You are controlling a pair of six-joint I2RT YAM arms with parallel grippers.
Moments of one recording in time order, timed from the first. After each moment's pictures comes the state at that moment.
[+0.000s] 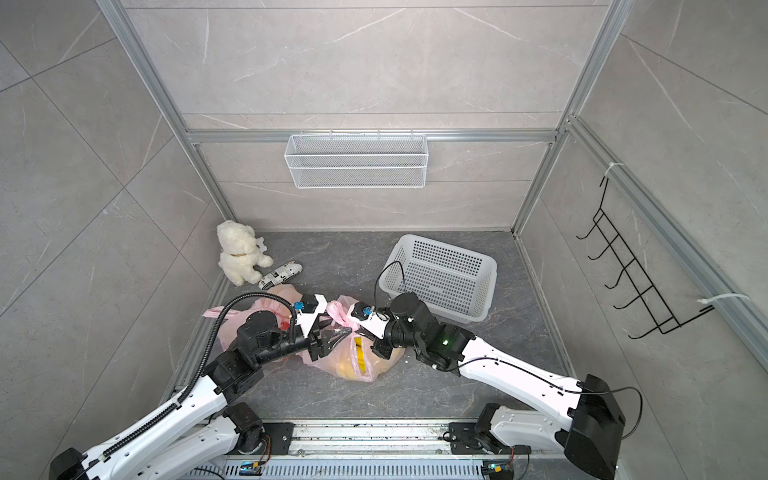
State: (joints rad) left arm -0.70 0.76 0.54 0.02 0.42 -0.06; right arm 0.91 1.17 0.88 -0.18 -0.25 -0.26
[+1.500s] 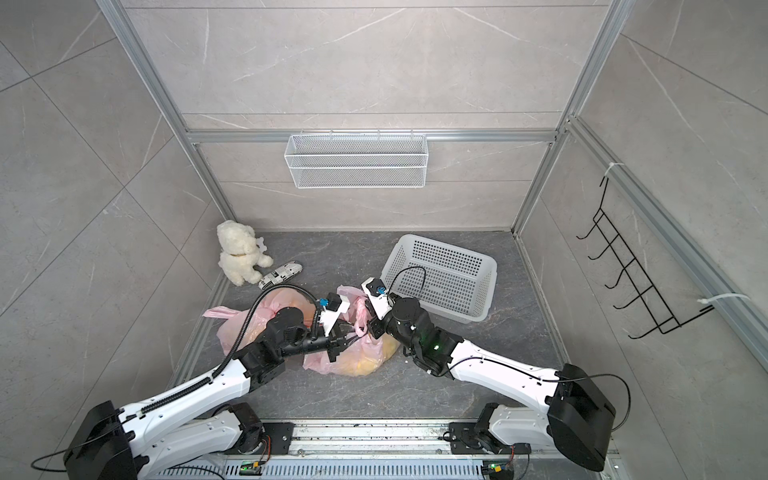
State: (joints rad) left arm -0.81 1.05 0.56 0.24 0.51 -0.24; right arm 0.91 1.26 0.76 0.29 0.14 0.04
